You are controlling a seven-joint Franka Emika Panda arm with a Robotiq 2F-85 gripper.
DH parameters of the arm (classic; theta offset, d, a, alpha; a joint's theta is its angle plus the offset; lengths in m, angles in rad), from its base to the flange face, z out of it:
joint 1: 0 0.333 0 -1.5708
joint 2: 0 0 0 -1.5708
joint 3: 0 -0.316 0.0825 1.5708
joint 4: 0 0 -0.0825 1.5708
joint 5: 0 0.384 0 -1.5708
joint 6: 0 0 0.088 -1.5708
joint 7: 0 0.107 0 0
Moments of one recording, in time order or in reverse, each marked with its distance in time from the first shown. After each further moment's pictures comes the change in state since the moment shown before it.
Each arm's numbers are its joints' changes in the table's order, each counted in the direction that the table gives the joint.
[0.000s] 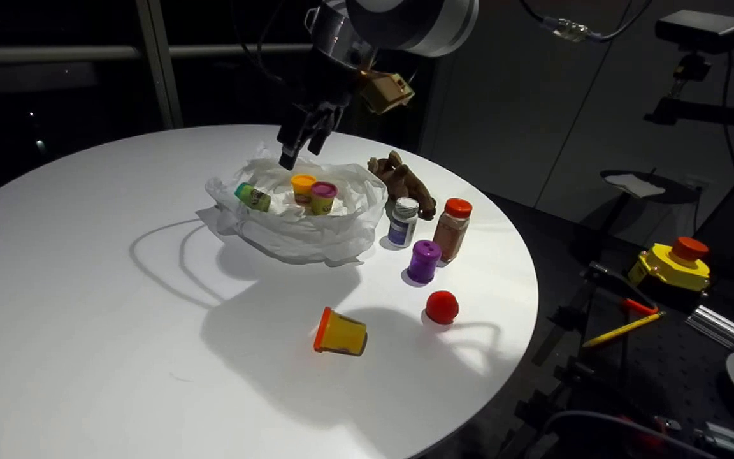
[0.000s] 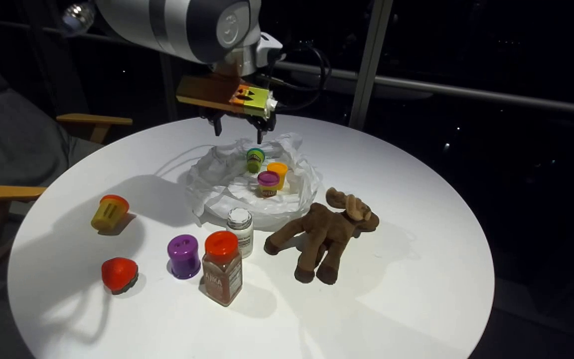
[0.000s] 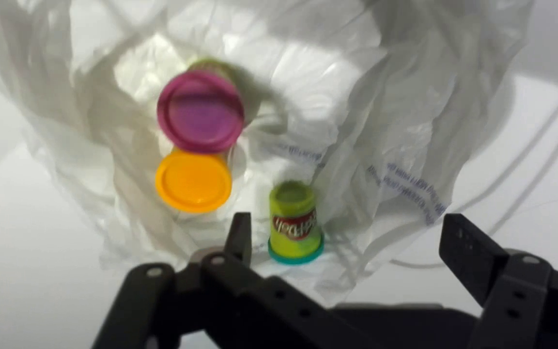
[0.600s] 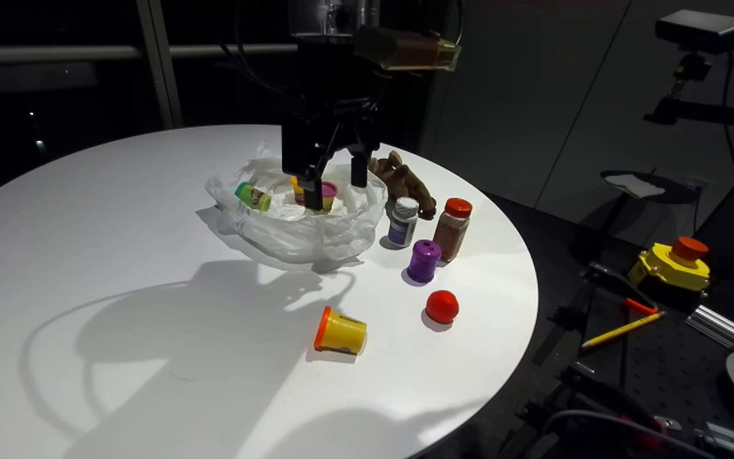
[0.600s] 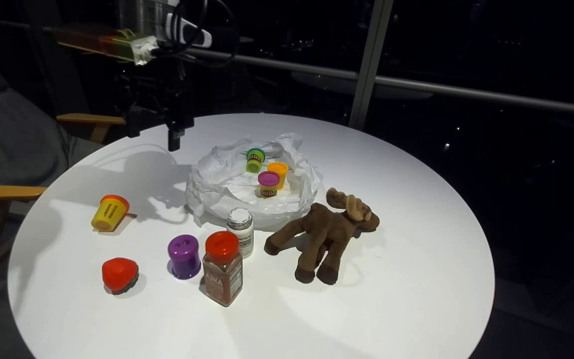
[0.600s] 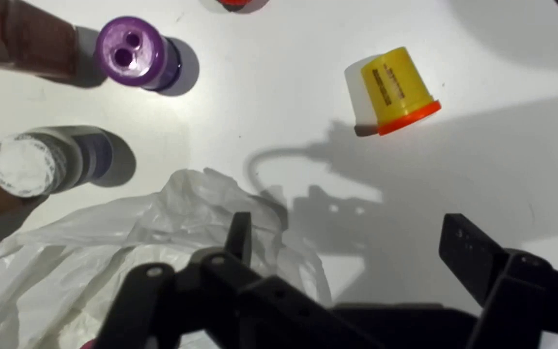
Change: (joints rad) arm 0.262 -0.172 0.086 0.048 0.012 0.553 0.437
